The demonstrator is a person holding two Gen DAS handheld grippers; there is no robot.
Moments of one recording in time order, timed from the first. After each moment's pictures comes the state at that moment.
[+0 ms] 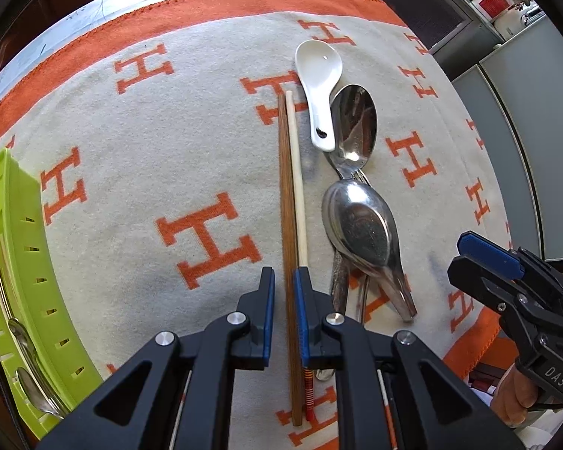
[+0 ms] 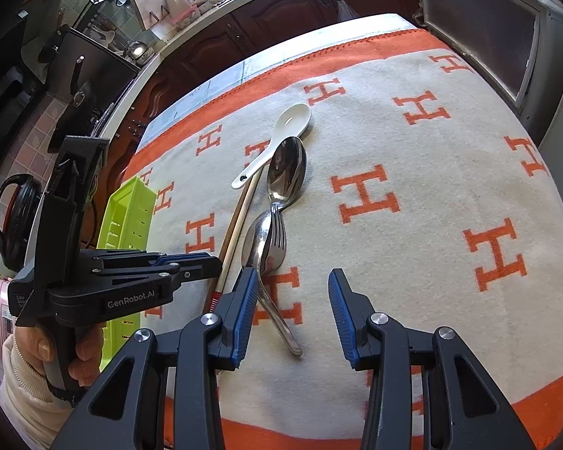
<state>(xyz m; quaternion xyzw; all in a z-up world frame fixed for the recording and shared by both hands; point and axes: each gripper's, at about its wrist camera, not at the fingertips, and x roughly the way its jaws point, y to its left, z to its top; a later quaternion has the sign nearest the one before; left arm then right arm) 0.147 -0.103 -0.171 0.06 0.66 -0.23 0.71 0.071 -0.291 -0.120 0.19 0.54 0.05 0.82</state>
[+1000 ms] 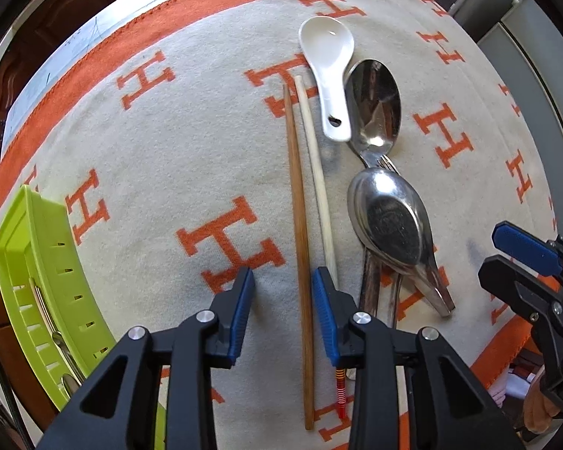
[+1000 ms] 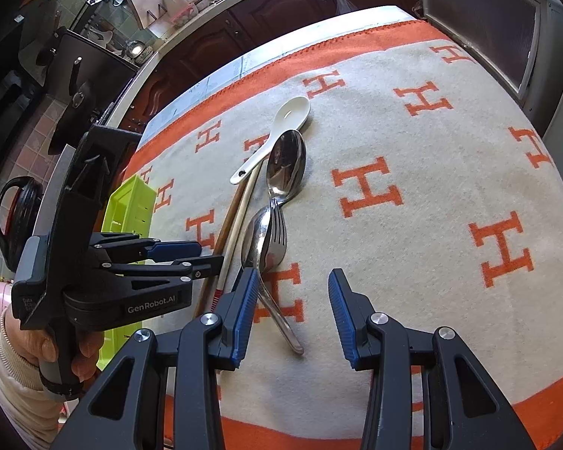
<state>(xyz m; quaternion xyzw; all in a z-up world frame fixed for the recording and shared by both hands) 0.159 -0.132 -0.177 0.16 0.67 -0.18 0.70 0.074 -0.293 -0.126 0.20 0.54 0.06 0.81</state>
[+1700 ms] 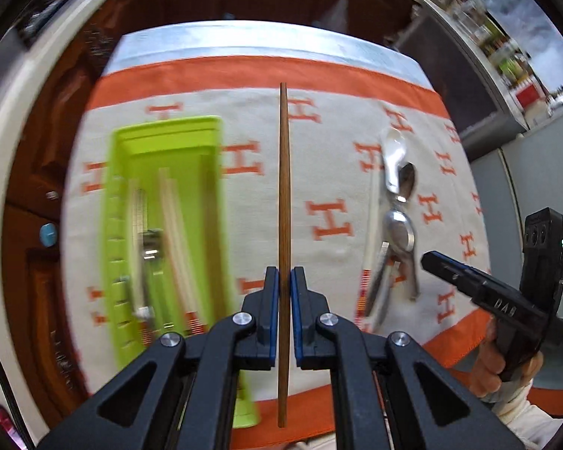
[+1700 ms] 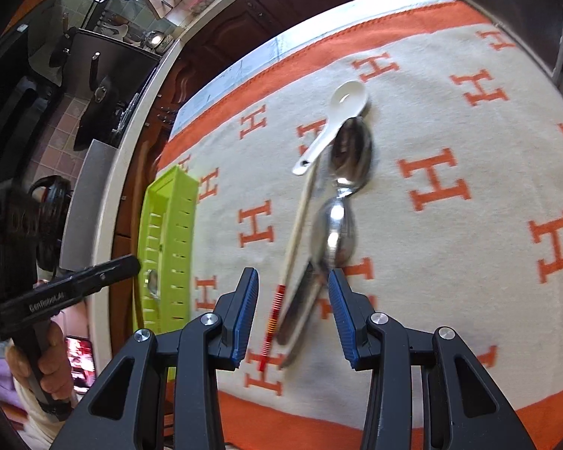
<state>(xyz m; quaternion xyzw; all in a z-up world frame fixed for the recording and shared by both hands) 0.119 0.026 -0.063 -0.03 0.62 -0.11 0.77 0.095 -0.261 -0.117 0.26 0.57 0.12 0.77</state>
